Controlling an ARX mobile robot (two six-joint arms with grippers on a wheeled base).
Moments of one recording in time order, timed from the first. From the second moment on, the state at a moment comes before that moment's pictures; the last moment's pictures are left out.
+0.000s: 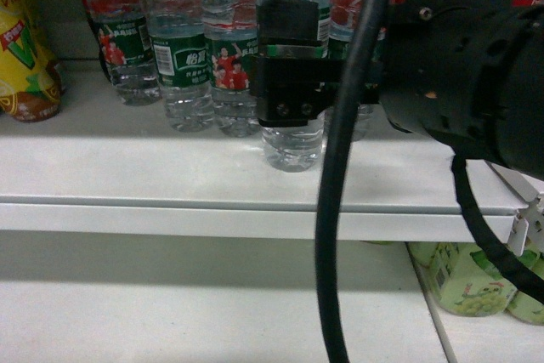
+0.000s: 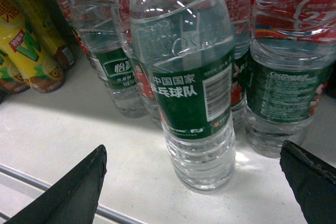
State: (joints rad) left arm 0.00 0.01 0.01 0.00 0.00 0.00; right arm 0.55 1.65 0.75 0.72 0.13 0.21
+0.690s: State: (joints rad) left arm 0.00 0.01 0.01 0.00 0.00 0.00; right arm 0.56 1.87 1.05 0.58 0.19 0.21
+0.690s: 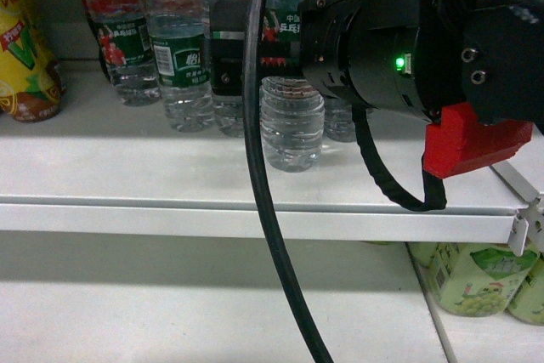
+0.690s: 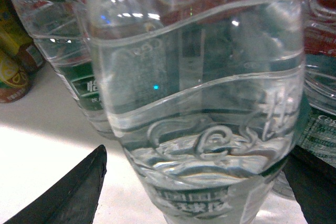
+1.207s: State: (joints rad) left arm 0.00 0.01 0.01 0.00 0.00 0.00; right arm 0.56 1.93 1.15 0.46 0.19 0.15
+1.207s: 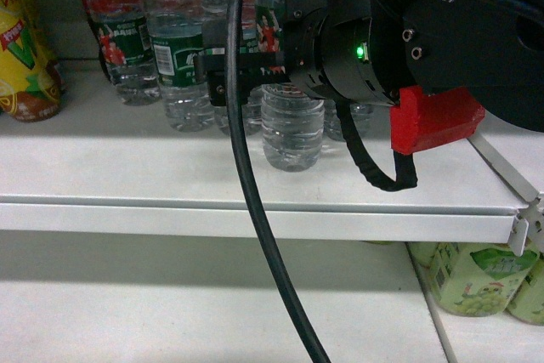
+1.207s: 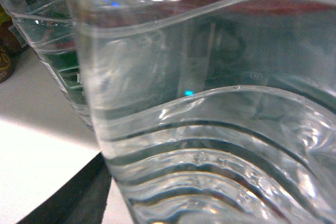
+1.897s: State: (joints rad) left arm 0.00 0.01 0.01 0.00 0.00 0.00; right arm 0.58 1.83 1.02 0.51 0.17 0.14
